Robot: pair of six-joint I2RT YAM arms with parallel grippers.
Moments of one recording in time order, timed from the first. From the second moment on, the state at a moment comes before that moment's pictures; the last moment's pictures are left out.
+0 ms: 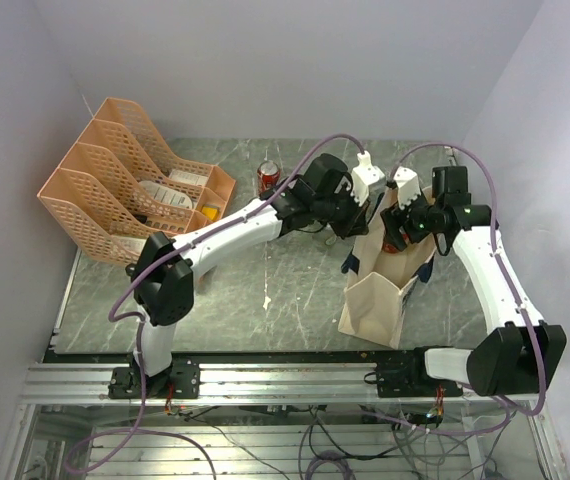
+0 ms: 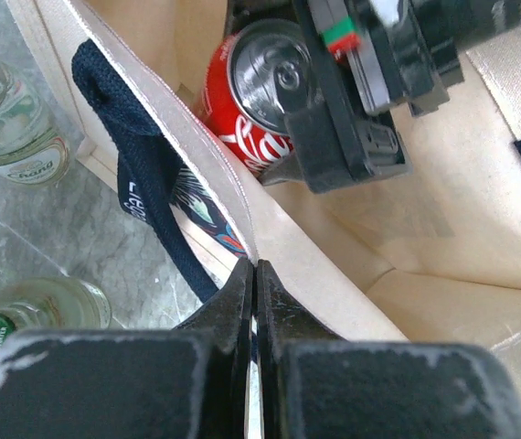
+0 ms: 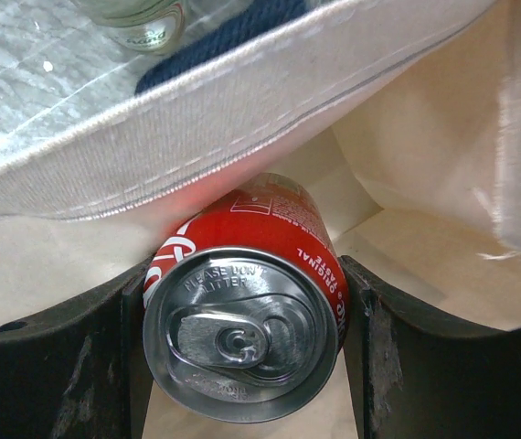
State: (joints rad) left arm -0.92 1.93 1.76 -0.34 0.40 -0.03; right arm 0.05 1.27 1.17 -0.81 -0.34 -0.56
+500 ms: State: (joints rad) left arm -0.88 1.93 1.73 -0.33 0.46 -0.01; right arm 0.02 1.27 1.01 -0.62 -0.37 -0.58
